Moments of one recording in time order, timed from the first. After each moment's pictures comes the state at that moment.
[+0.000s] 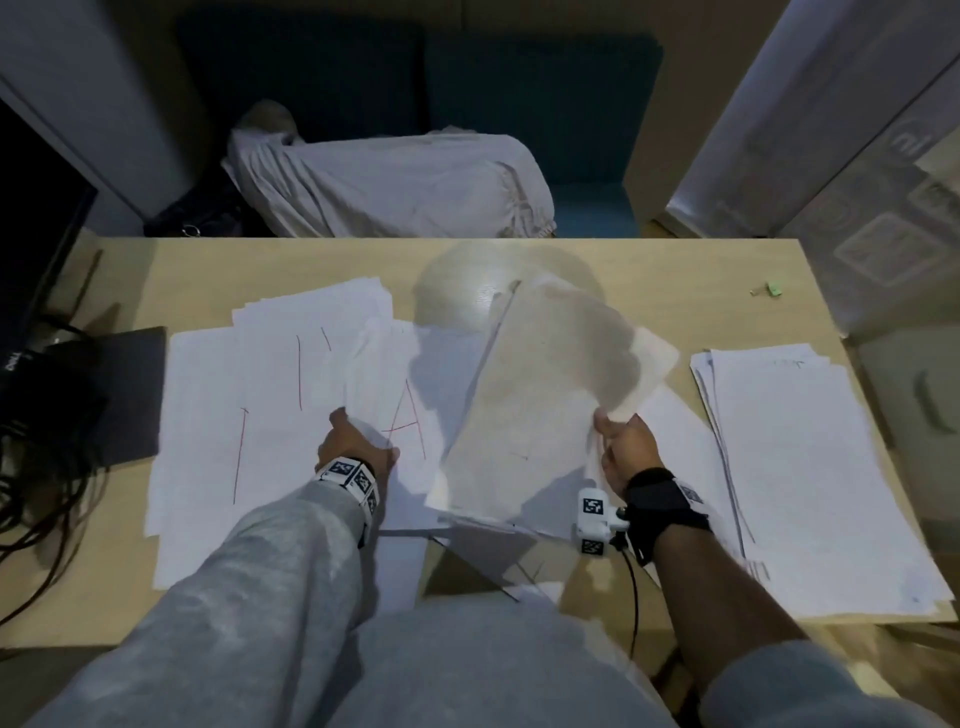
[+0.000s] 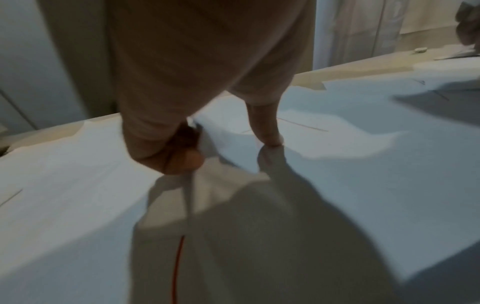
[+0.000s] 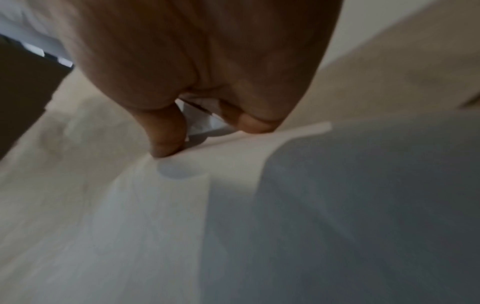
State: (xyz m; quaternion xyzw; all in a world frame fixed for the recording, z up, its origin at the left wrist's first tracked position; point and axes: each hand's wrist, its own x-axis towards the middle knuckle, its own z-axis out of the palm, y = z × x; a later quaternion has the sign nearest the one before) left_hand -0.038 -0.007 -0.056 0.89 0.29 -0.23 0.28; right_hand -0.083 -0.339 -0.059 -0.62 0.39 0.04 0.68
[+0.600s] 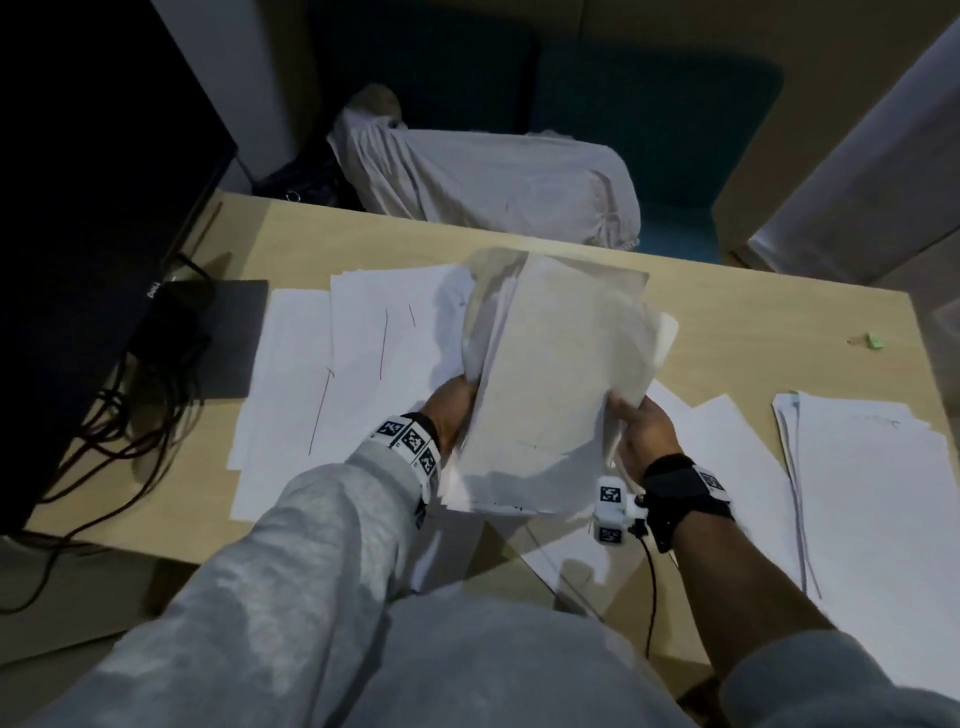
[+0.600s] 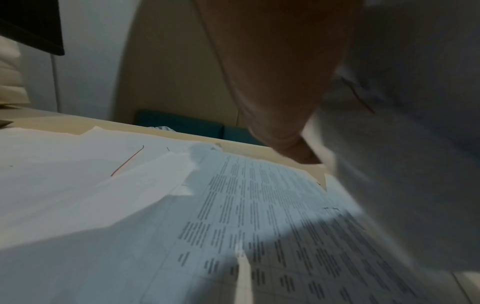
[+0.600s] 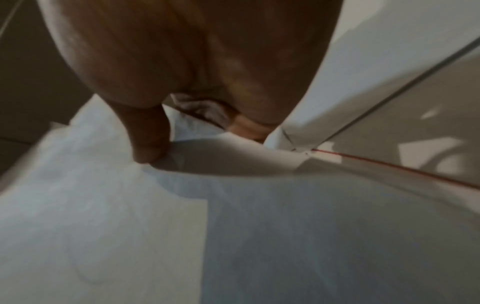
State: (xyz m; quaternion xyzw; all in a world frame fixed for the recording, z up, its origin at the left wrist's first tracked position) left_hand -0.031 -0.023 0.003 0.63 0.22 -0.29 0.69; right_hand -0.045 -0.268 -0.031 -0.62 0.29 0.10 0.72
